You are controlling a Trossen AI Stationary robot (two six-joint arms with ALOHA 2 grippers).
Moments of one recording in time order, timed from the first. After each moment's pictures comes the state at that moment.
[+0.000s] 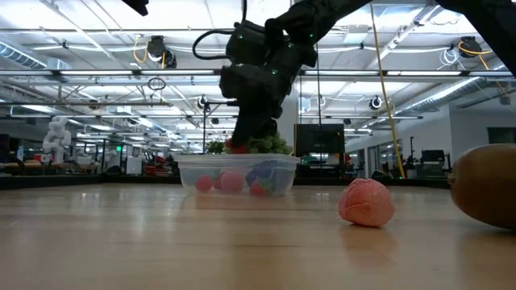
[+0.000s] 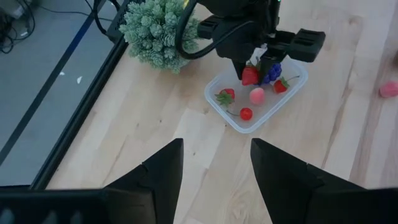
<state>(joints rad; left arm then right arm) -0.14 1.20 1.52 -1.33 -0.40 -0.41 -0.19 2.06 1.58 -0.61 -0.28 0.03</state>
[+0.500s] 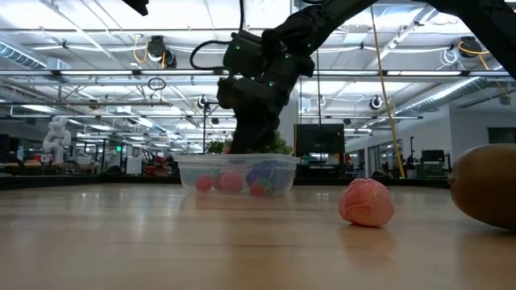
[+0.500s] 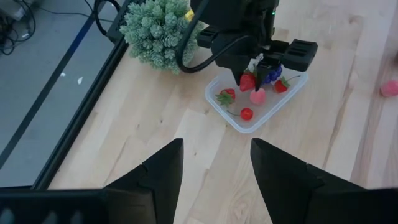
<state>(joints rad) -0.14 1.20 1.52 -1.33 -0.40 -0.40 -0.19 2.10 1.57 -0.55 -0.29 0.03</state>
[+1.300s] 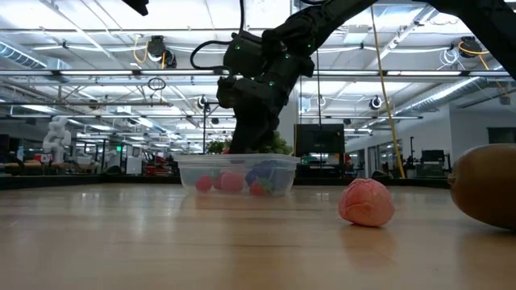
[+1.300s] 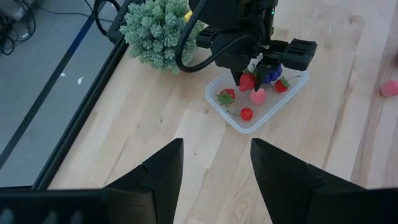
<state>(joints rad) -0.14 1.20 1.52 -1.33 -0.40 -0.40 -0.19 2.10 1.57 -0.55 -0.29 0.01</state>
